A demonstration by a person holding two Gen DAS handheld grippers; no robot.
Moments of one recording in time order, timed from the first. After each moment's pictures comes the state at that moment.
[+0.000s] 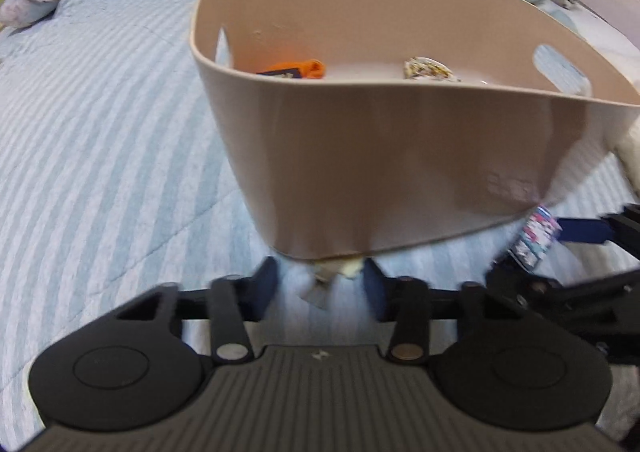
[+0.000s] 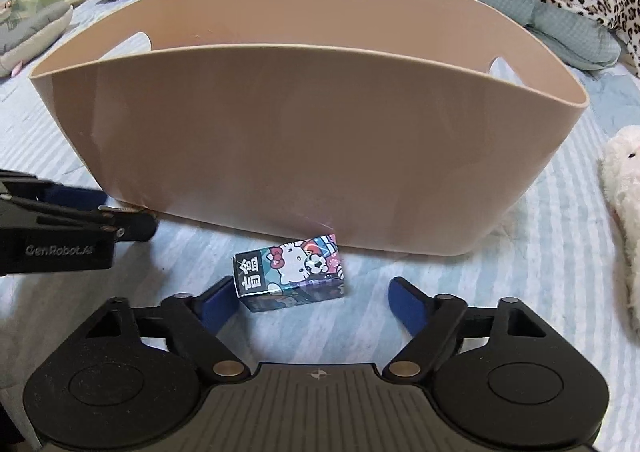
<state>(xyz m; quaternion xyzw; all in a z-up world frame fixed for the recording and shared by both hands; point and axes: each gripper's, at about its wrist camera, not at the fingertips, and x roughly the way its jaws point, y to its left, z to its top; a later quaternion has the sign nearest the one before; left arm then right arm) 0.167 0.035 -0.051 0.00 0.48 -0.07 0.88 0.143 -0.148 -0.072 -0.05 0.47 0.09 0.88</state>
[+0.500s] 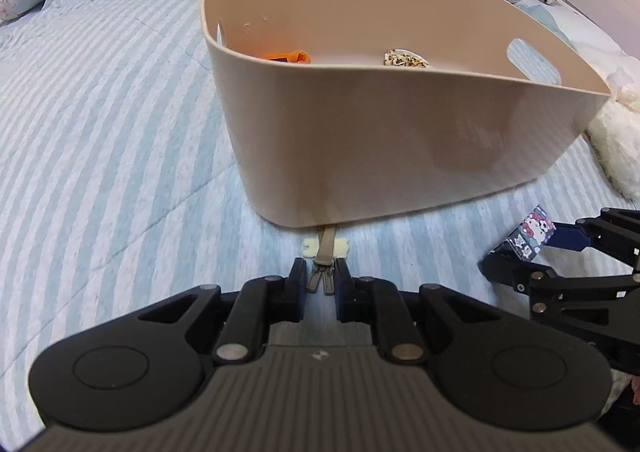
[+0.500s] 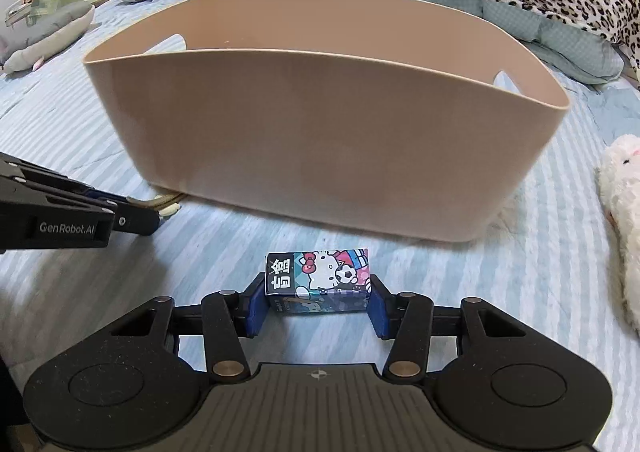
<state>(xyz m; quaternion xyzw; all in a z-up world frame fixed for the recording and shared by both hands) 0.149 0.044 -0.042 -0.01 0.49 -0.09 0.87 0.118 -0.142 -0.060 -0.06 0.46 0.10 0.88</state>
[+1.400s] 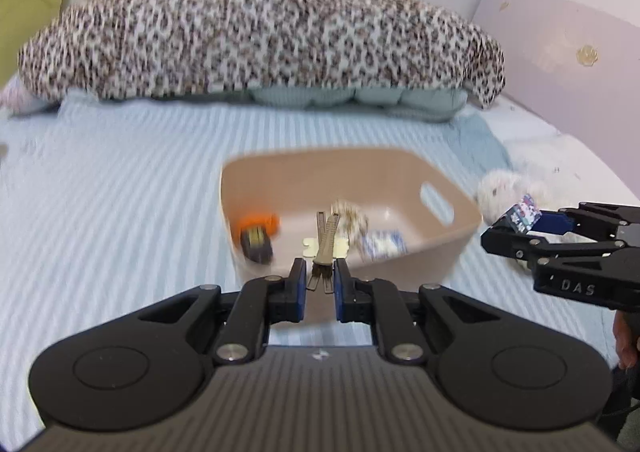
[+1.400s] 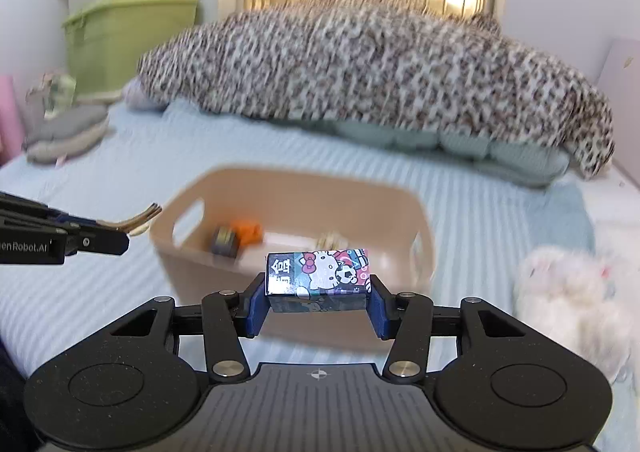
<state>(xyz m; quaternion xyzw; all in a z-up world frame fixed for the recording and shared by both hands) 0.096 0.044 0.112 -0.02 0.32 -0.14 0.94 0.076 -0.175 0.083 -0.05 0.30 0.09 0.95</state>
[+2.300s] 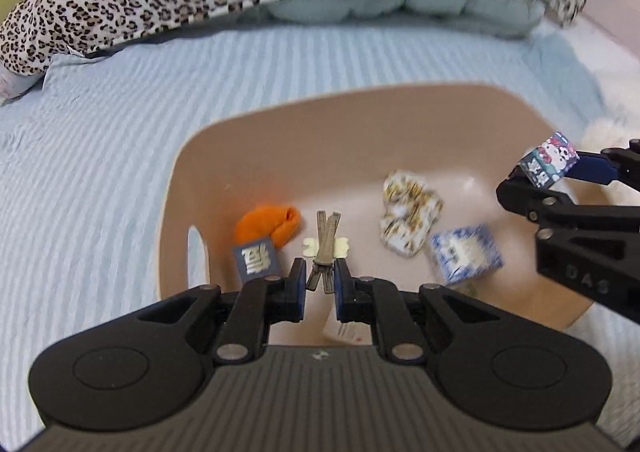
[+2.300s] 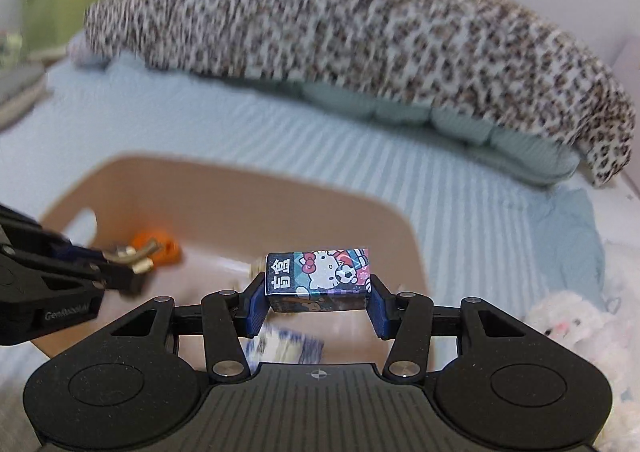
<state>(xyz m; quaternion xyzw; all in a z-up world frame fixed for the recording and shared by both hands) 0.258 -0.016 0.020 0.06 0.46 -0.06 0.88 0.240 -0.163 0.027 -0.10 0.38 0.05 0.92</state>
